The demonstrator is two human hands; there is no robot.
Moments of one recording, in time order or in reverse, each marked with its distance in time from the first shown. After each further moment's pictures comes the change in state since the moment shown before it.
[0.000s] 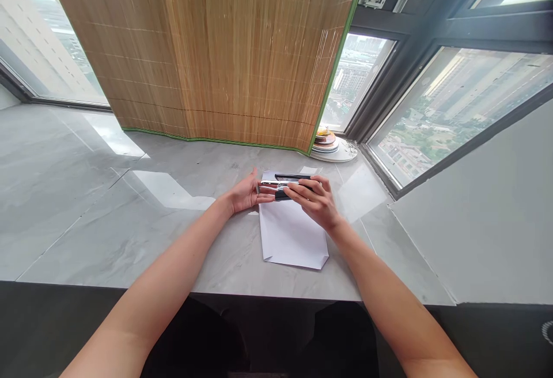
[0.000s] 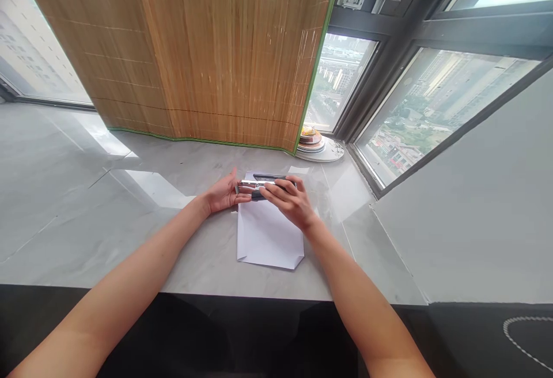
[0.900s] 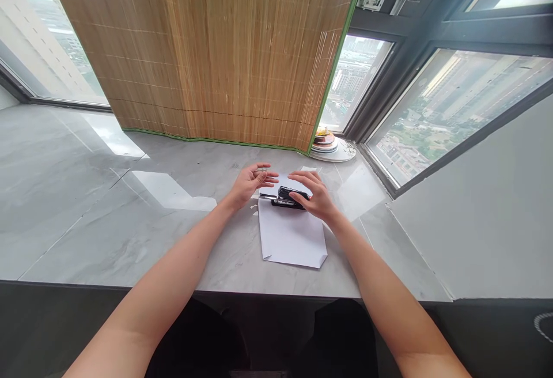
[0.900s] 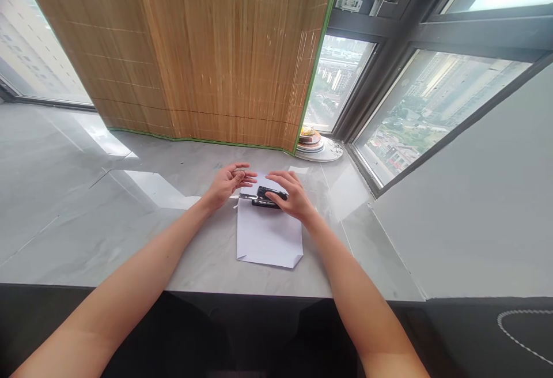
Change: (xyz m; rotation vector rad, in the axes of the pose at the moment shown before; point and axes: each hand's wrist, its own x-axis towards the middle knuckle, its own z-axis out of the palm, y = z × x) left_hand -0.003 -0.001 0.017 0.220 0.148 0.584; right_hand 0.010 0.004 -0.002 0.280 0.003 0.172
